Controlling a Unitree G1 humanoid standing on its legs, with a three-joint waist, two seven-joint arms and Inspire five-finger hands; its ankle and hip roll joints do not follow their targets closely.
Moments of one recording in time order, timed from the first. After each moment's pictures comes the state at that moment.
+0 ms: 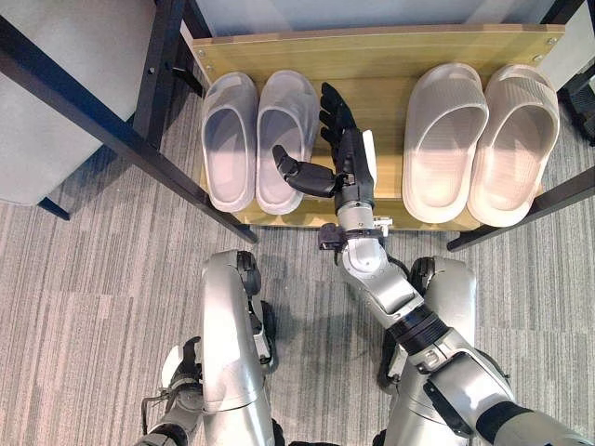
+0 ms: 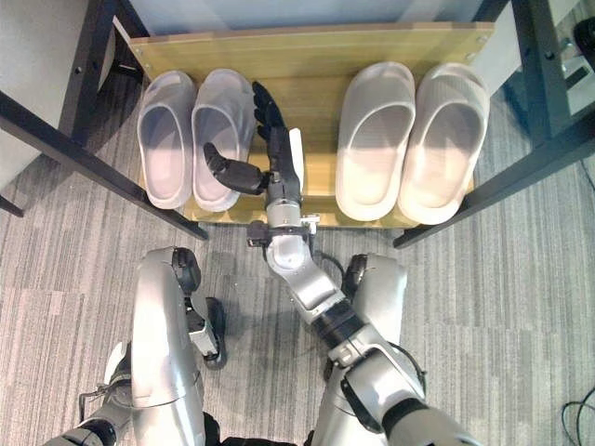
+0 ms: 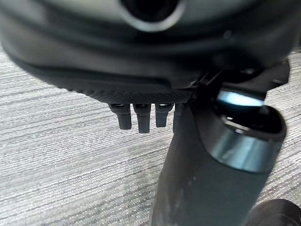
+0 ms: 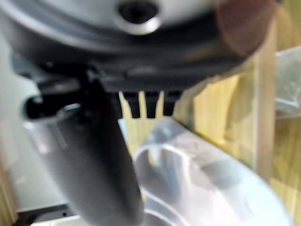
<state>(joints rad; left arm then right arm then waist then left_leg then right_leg) -0.24 0.30 -0.35 1.23 -0.12 -0.15 0.45 -0.73 -0.19 0.46 0.26 0.23 -0.16 -0.56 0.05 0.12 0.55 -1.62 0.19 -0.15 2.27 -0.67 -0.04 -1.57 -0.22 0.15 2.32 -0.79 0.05</state>
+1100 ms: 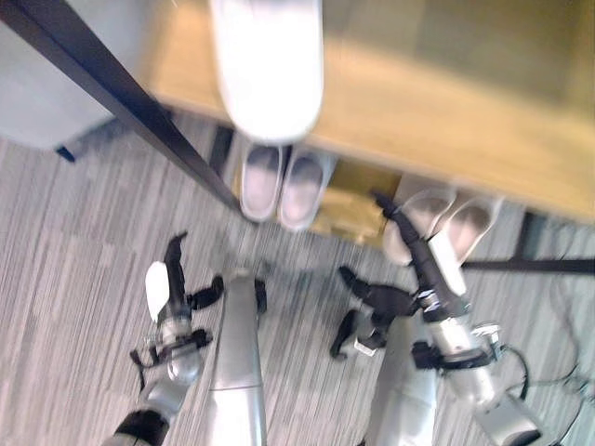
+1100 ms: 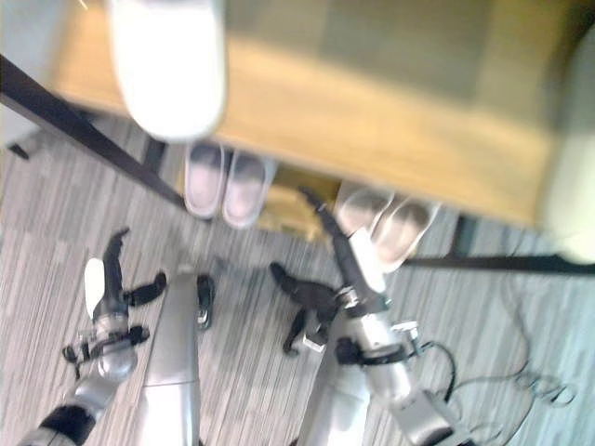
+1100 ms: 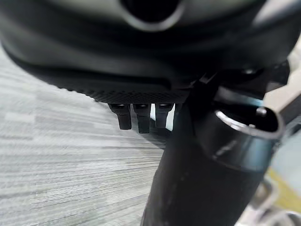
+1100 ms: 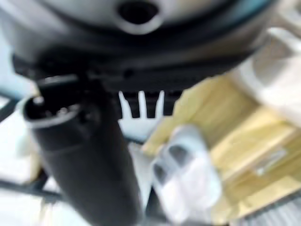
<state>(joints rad) -0.06 0.43 -0.32 0.67 0.20 -0.35 0.75 0.11 -0.63 0.49 -0.11 -0.14 -0.44 -0.41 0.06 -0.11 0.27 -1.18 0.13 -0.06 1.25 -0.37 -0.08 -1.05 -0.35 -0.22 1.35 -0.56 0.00</state>
